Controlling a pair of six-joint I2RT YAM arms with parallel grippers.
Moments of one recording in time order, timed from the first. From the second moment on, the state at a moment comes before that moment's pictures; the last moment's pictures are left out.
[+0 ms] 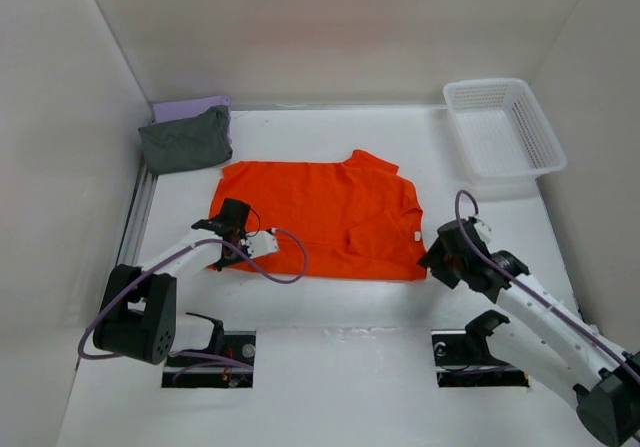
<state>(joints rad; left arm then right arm) -0.27 1.31 0.59 -0.57 -0.17 1.01 0.51 0.81 0.50 -0.70 0.20 1.10</state>
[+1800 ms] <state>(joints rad) -0.10 1.36 1.09 -1.06 0.08 0.98 0.64 1.00 0.89 -0.97 0.16 1.12</state>
